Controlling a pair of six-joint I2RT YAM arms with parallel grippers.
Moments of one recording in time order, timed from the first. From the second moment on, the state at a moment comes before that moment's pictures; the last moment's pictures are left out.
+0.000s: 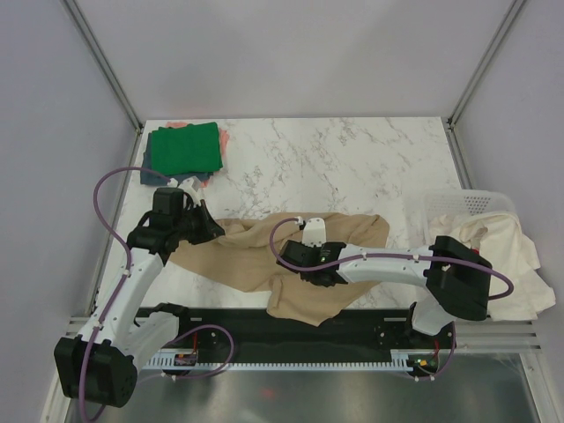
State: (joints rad) left arm -0.16 0.94 0.75 -0.60 0.30 -0.41; right arm 1.18 1.58 0.95 -0.58 0.55 0.98
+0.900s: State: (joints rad) left arm -0.16 0.93 0.75 -0.60 0.29 -0.41; right arm 1.21 1.51 0.89 -0.59 0.53 0.99
